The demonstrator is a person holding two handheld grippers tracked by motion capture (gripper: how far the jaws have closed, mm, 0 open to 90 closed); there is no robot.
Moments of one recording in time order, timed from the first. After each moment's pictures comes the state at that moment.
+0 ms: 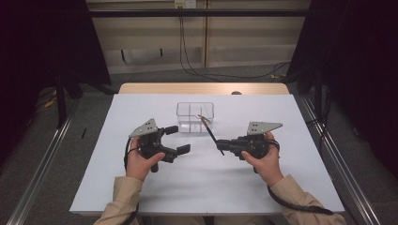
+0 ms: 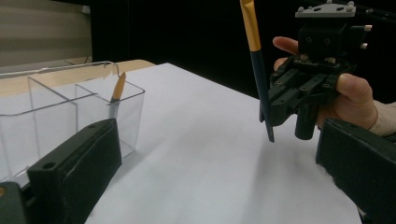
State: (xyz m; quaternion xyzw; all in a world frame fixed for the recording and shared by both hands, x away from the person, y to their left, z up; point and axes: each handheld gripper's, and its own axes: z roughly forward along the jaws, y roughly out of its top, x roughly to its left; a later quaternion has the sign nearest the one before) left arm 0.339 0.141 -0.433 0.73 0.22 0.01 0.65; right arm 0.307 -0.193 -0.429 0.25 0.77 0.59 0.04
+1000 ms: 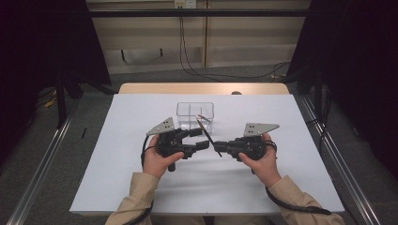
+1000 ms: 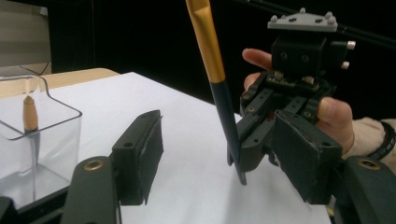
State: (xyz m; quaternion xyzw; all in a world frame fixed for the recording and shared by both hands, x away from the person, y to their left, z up) left arm 0.341 0.096 -0.434 0.72 0.20 -0.04 0.67; right arm 0.305 -0.185 -0.431 0.24 0.77 0.59 0.04
